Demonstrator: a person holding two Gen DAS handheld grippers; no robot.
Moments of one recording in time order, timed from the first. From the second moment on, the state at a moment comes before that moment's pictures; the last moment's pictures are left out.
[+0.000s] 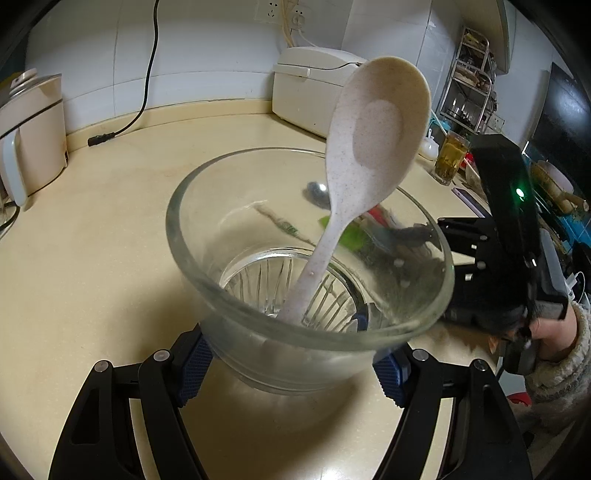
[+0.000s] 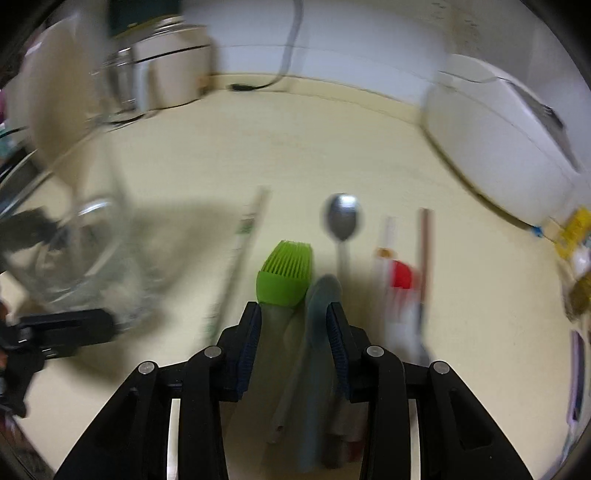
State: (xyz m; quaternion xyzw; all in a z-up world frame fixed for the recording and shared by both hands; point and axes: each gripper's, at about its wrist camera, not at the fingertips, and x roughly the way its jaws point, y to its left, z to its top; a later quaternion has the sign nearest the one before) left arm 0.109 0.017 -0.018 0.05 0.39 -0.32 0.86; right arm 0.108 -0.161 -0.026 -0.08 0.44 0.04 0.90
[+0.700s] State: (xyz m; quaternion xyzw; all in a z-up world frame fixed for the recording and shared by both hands) left arm 0.111 0.020 -0.019 0.04 0.39 -0.32 0.86; right arm 0.093 -0.166 0.002 0.01 0.41 0.12 0.91
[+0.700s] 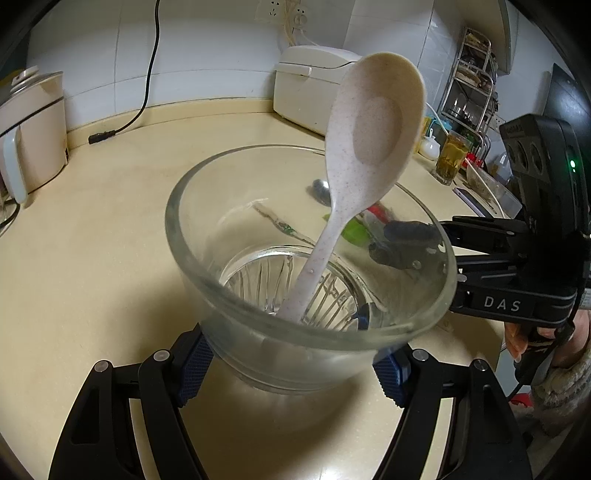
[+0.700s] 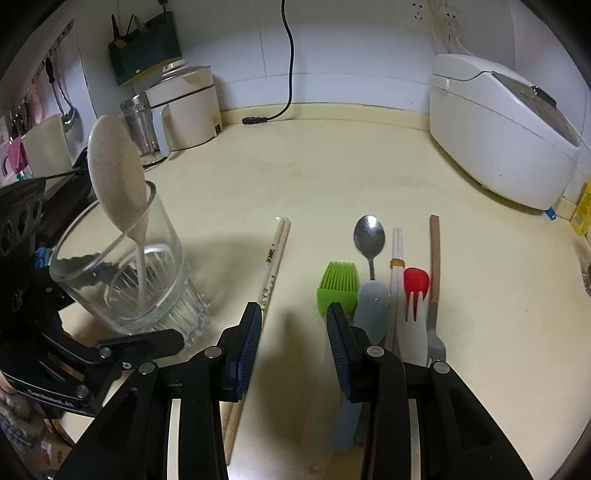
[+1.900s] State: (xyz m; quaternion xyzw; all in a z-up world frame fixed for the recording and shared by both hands) left arm 0.111 0.017 -0.022 0.05 0.40 -0.31 0.86; right arm 0.123 -0.164 -0.027 -0.11 0.43 0.20 0.87
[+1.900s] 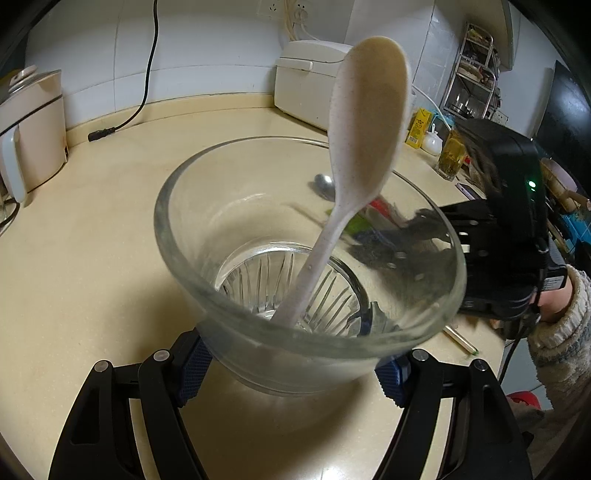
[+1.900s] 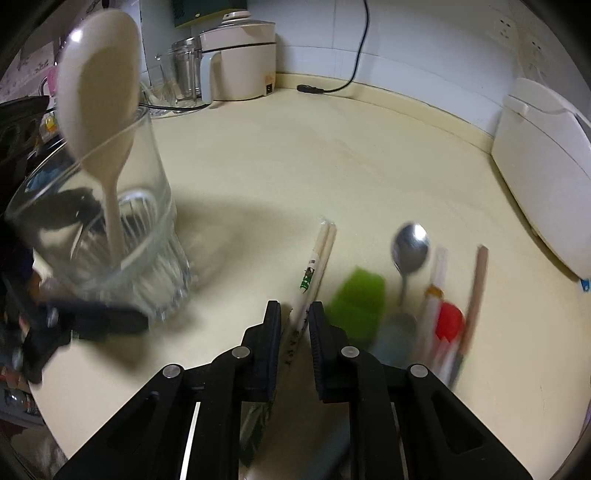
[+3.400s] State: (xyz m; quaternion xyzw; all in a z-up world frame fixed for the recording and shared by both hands) left arm 0.118 0.015 -0.024 0.05 0.41 -0.31 0.86; right arm 0.089 -0.240 -0.001 0.21 0.38 0.32 0.84
